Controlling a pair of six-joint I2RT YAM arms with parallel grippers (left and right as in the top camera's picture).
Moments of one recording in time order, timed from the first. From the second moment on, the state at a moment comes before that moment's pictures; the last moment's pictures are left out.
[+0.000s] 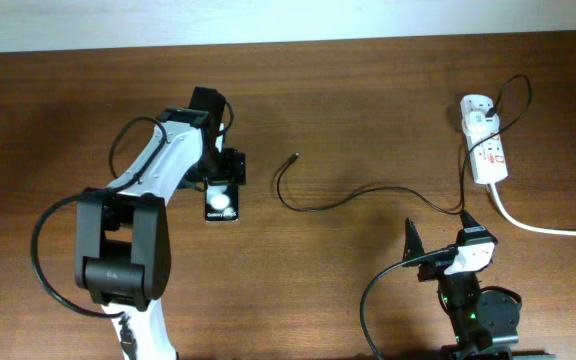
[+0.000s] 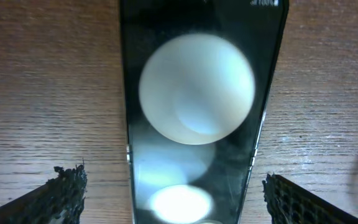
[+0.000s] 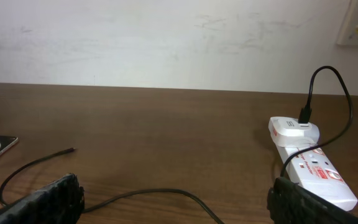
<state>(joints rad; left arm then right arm) -0.21 2.06 1.51 -0.95 -0.01 -0.22 0.05 0.01 0.01 -0.07 -0.07 0.02</state>
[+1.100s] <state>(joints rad) -0.24 2.11 1.48 -0.89 -0.03 -0.28 0.05 0.01 0.01 -0.07 -0.07 0.02</state>
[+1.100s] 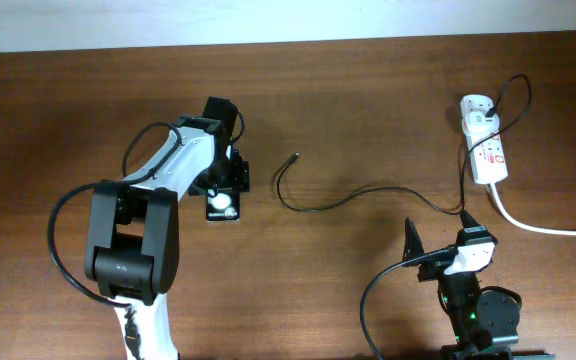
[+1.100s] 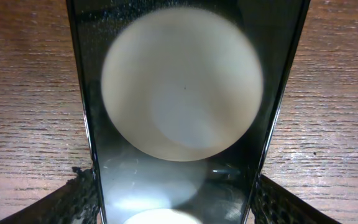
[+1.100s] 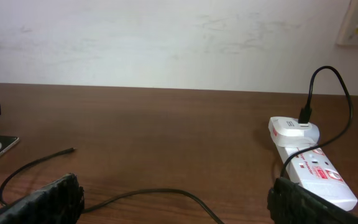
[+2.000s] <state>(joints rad) -0.24 2.10 1.47 -0.89 -0.03 -0.33 0.05 0.01 0.01 -0.07 -0.07 0.02</state>
